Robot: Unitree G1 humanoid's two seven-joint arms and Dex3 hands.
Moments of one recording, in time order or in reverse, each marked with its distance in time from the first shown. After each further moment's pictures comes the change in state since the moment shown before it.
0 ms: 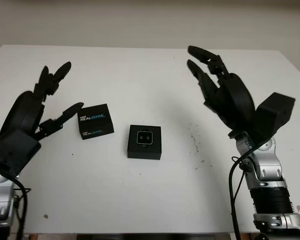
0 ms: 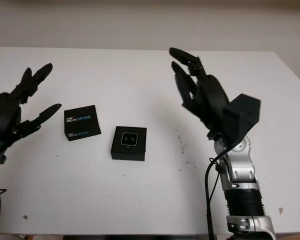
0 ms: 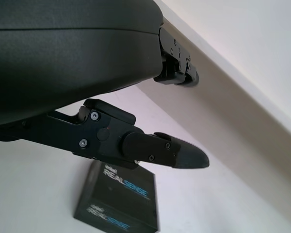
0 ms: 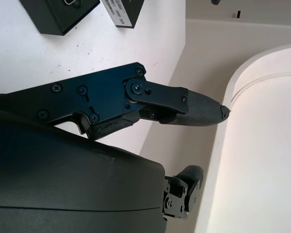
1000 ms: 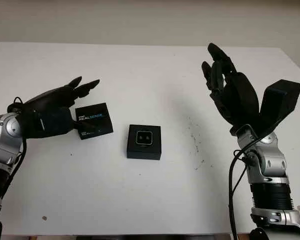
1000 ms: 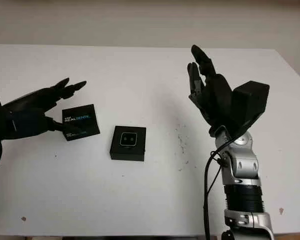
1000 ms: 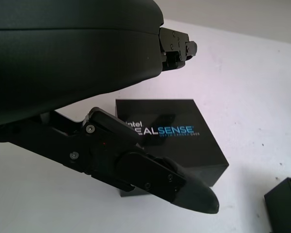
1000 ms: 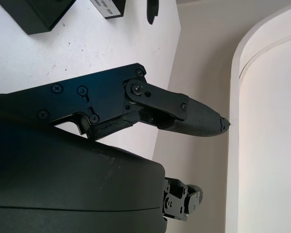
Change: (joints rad) left arm -0.375 0.116 -0.362 0.439 0.203 -0.084 -0.267; right arm -0.030 0.044 -0.046 -0.056 0.040 0.206 -0.088
